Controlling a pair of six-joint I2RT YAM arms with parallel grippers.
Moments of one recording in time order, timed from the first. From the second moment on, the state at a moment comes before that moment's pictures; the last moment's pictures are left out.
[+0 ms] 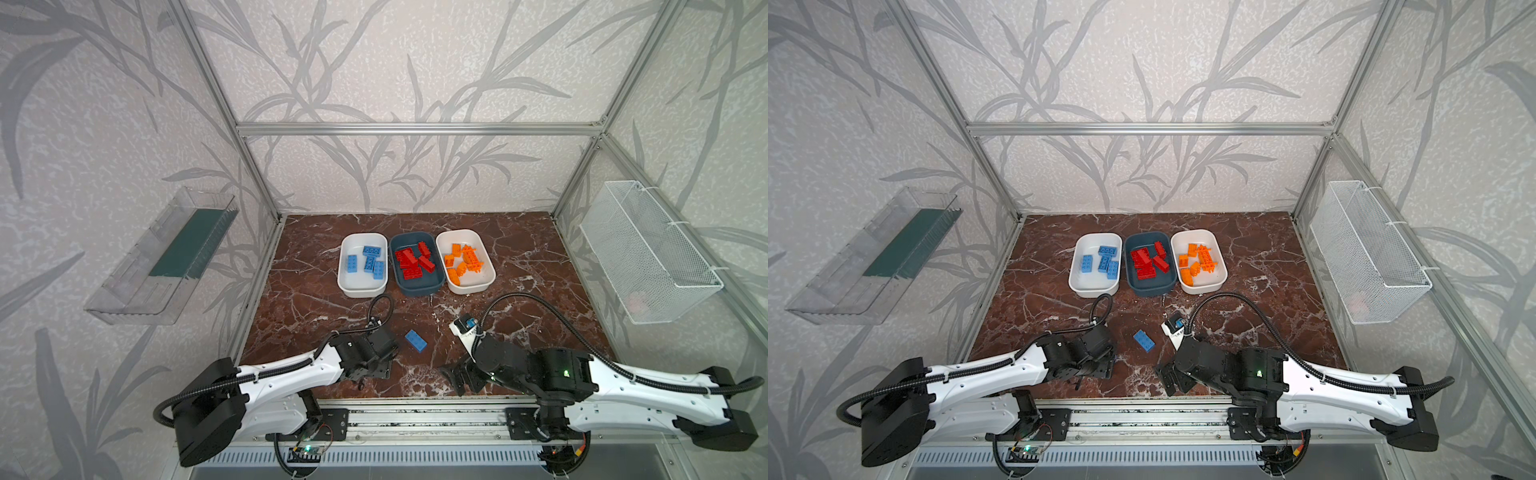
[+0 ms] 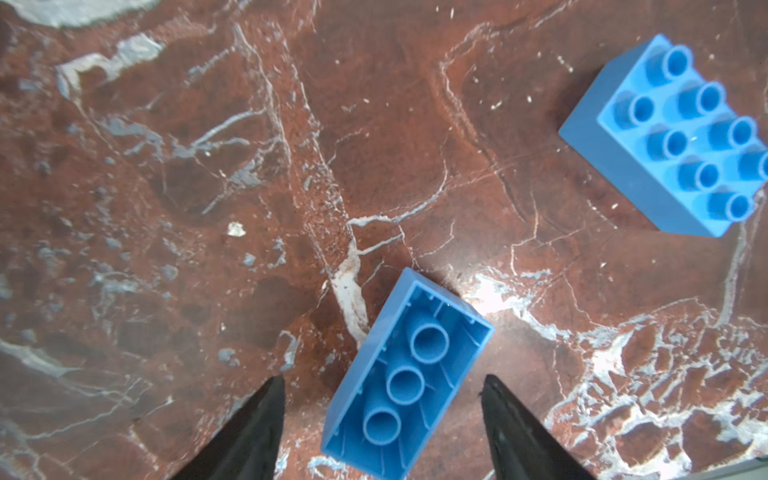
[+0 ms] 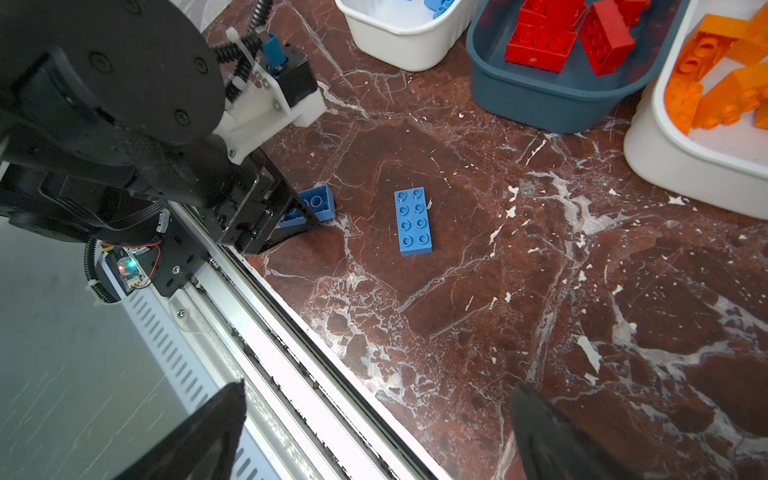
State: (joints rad) left arm -0.97 1.17 0.54 -0.63 -0.18 -0.82; right arm 1.35 0.89 0.82 -0.73 0.31 0.61
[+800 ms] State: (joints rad) left arm -0.97 1.37 0.66 -0.65 -0.24 -0.84; right arm 1.37 0.79 0.77 -0.75 0.37 0.62
